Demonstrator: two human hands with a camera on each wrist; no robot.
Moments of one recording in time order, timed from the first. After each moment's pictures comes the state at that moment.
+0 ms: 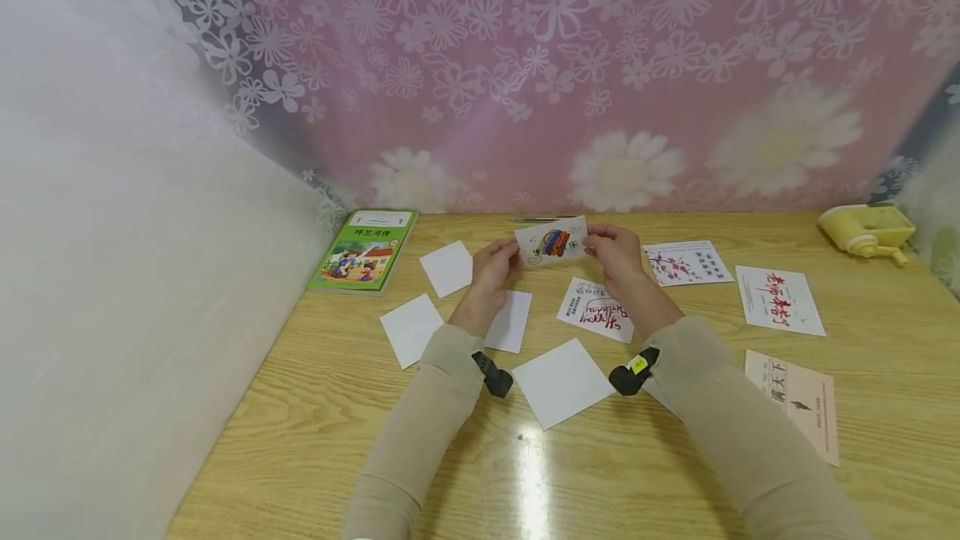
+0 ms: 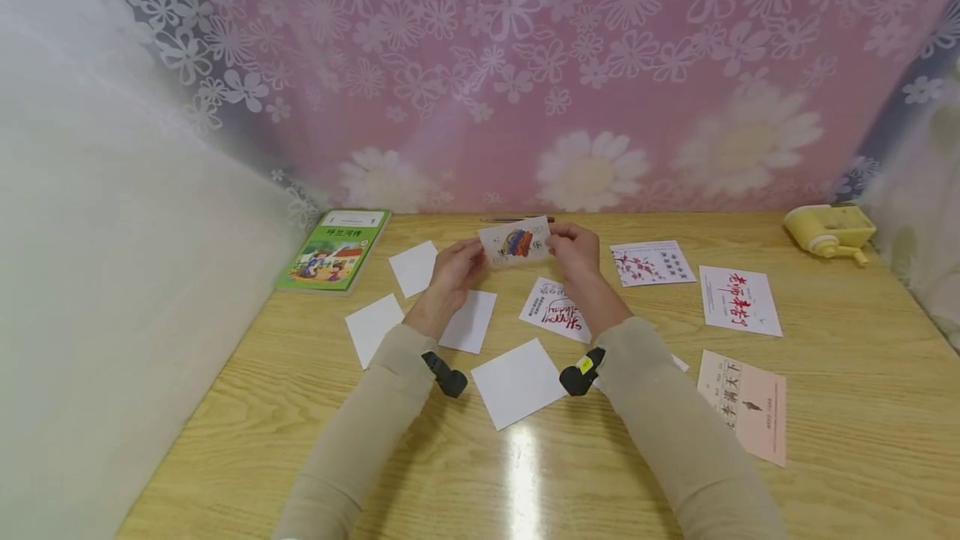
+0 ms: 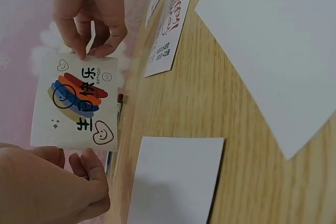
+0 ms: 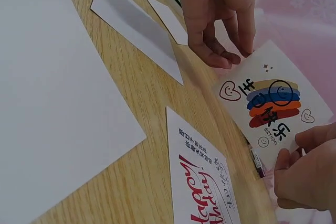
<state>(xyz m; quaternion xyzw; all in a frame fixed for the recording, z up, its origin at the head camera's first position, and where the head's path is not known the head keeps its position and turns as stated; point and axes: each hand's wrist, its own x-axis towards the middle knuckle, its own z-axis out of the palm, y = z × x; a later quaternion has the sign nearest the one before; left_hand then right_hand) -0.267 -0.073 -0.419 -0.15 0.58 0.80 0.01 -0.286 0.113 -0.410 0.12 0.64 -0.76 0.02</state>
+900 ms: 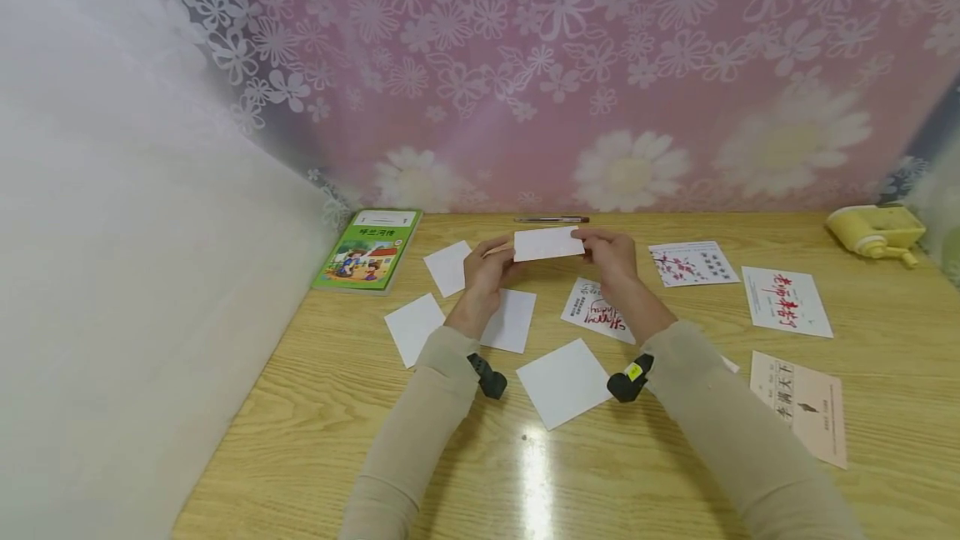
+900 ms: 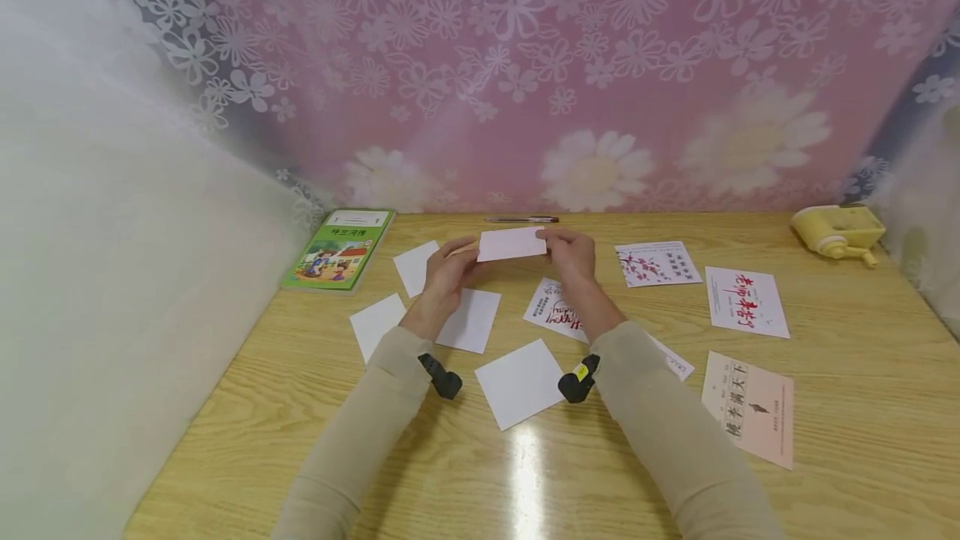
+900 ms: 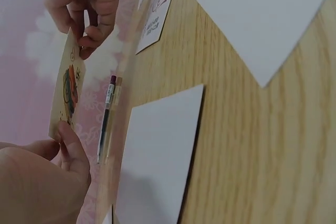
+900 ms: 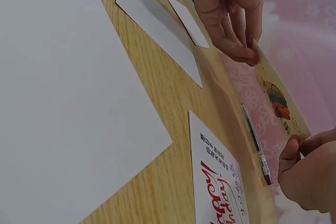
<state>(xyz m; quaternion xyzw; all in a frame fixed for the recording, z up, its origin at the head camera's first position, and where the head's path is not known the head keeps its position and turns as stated) -0.263 -0.093 -0.427 -0.15 0.56 0.81 0.00 -0.284 0.105 -0.419 0.12 0.67 -0.73 0.03</state>
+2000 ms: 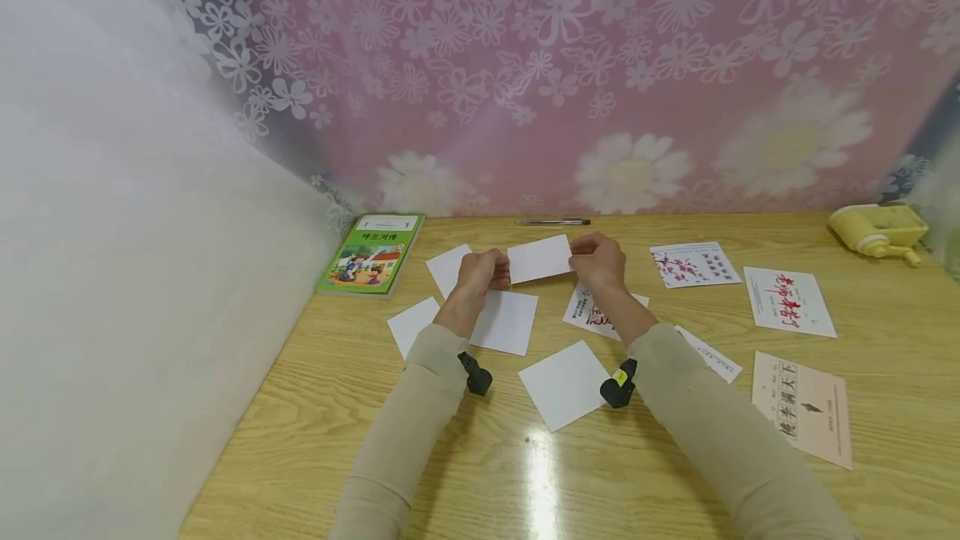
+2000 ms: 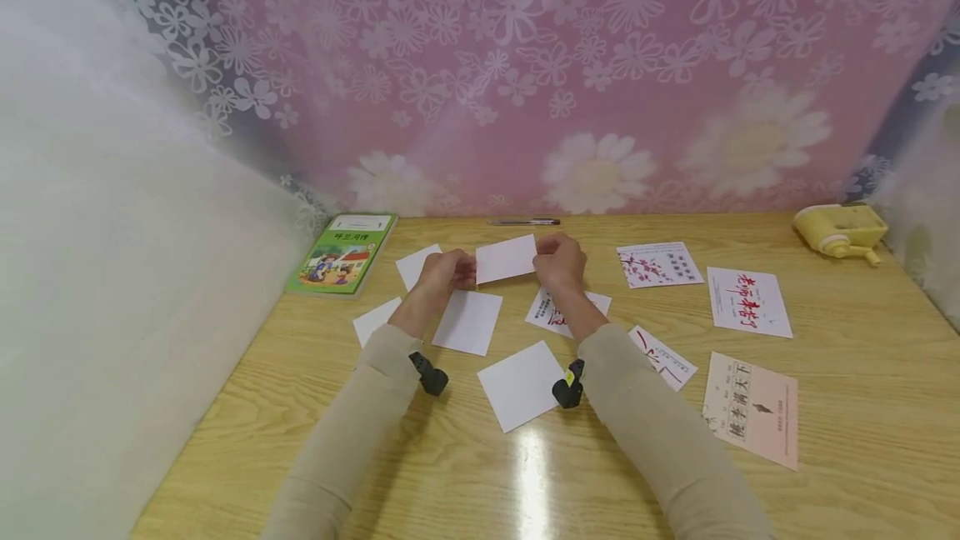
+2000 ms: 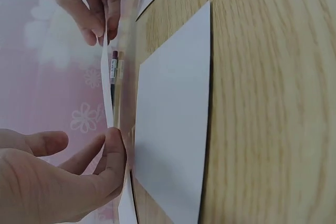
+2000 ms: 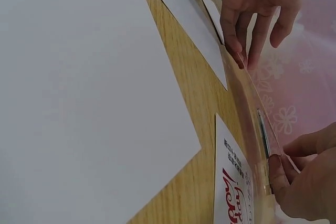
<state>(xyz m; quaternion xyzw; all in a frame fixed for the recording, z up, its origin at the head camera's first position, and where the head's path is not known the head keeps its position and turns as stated) -0.264 -0.111 -0.416 -0.17 0.69 0.70 0.07 -0.281 0.090 -0.431 0.08 0.82 -0.56 -0.04</state>
